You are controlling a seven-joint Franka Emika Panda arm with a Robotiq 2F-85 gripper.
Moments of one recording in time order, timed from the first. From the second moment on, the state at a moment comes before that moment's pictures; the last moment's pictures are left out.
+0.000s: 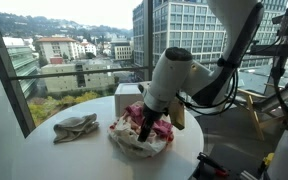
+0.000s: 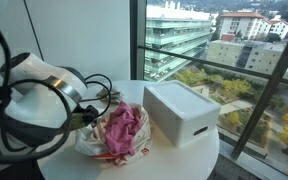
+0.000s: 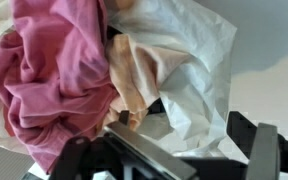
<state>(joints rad) -0.23 -0.06 0.13 -2.75 -1.59 3.16 0.94</state>
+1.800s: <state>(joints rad) -0.18 0.02 0.06 -2.71 -1.38 3.34 0.71</state>
